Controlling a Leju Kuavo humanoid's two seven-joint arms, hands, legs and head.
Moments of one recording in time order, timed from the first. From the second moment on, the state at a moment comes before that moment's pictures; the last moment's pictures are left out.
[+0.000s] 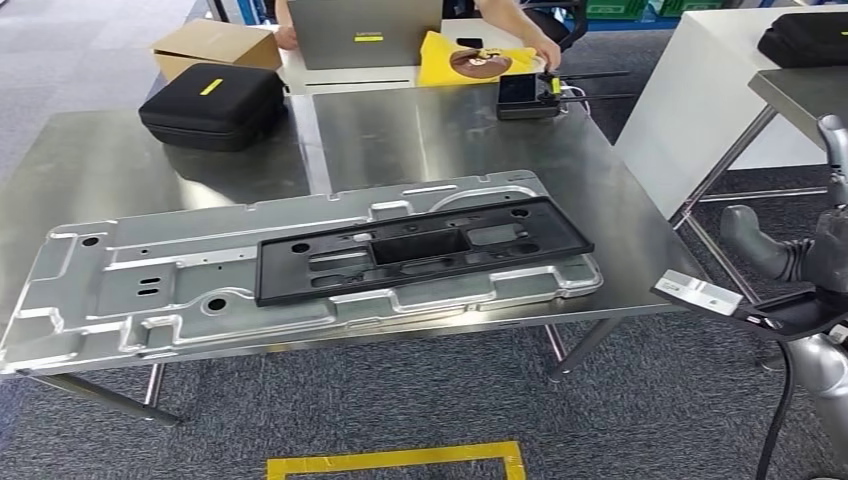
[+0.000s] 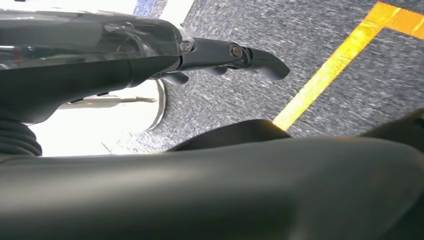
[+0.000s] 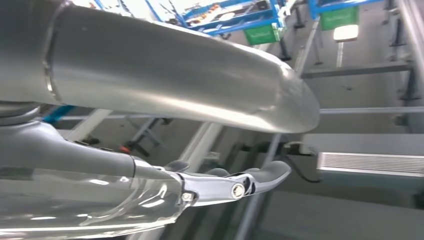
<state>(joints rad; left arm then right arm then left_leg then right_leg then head) -0.07 -0.22 0.61 -0.20 -1.48 0.12 0.14 -0.31 -0.51 0.13 -1.89 1.15 -0.55 -0.12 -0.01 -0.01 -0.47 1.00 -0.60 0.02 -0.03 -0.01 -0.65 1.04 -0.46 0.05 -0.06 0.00</state>
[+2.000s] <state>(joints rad) 0.01 -0.18 0.46 -0.20 -1.20 0.11 0.14 -0.03 0.04 -0.29 -0.29 0.66 -0.13 0.23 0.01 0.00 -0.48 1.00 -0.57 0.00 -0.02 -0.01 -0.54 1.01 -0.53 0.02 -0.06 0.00</state>
